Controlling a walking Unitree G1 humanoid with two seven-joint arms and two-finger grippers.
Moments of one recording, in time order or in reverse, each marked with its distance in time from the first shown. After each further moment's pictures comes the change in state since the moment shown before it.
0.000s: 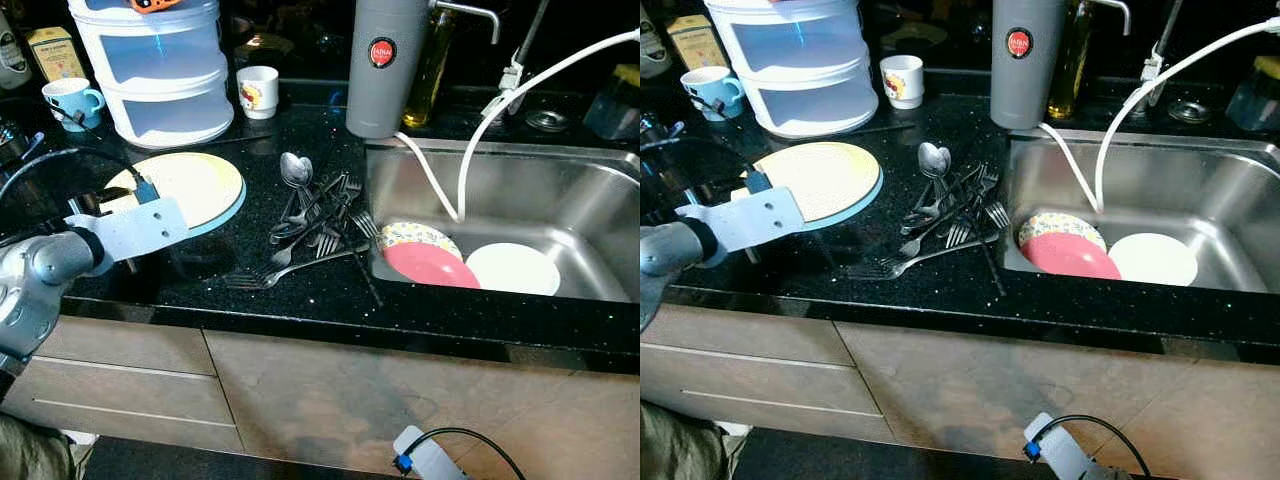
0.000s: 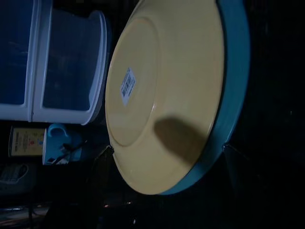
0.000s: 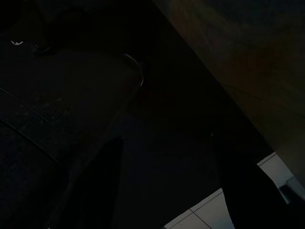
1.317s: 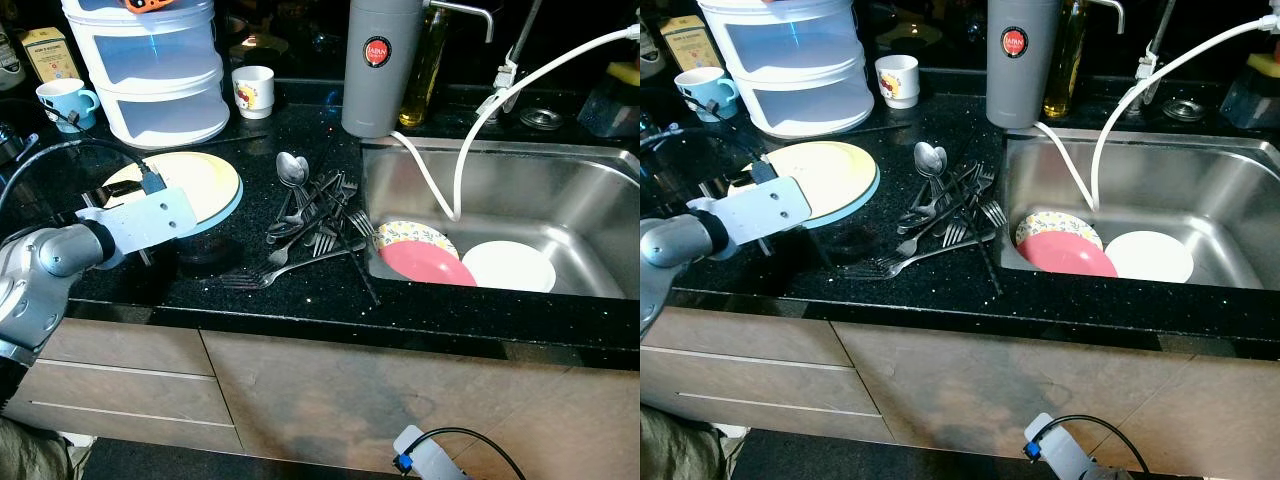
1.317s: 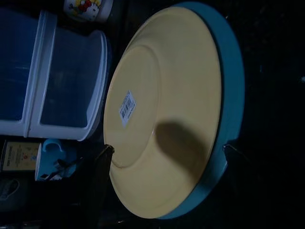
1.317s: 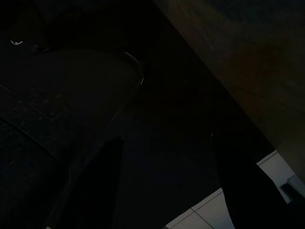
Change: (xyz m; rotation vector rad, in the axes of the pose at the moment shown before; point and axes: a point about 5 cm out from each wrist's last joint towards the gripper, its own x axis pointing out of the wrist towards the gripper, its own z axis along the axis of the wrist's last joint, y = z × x) left arm 0.004 0.004 0.004 -0.032 -0.049 -0.002; right arm 0.000 0.000 0.000 0.000 0.001 0.000
